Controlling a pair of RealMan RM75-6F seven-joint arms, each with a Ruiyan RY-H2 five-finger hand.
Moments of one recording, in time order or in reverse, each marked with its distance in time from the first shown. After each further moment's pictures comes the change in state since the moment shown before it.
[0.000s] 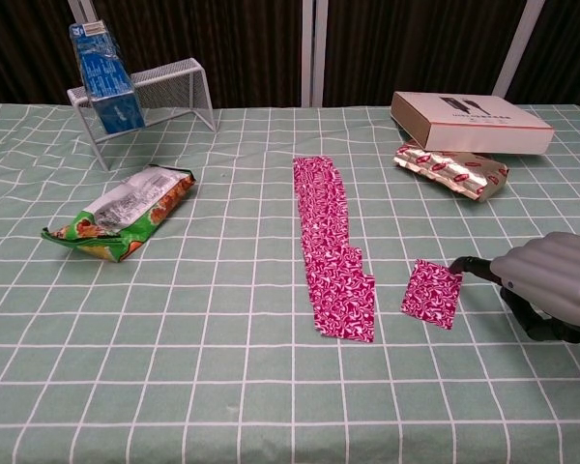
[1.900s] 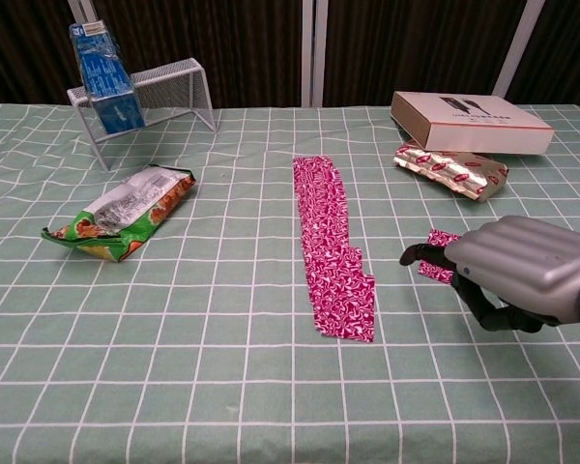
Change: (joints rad) left arm 0.004 0.016 0.004 -0.017 -0.007 0.007 0.006; right arm 0.060 -0.019 0.000 -0.068 -0.059 -0.012 0.046
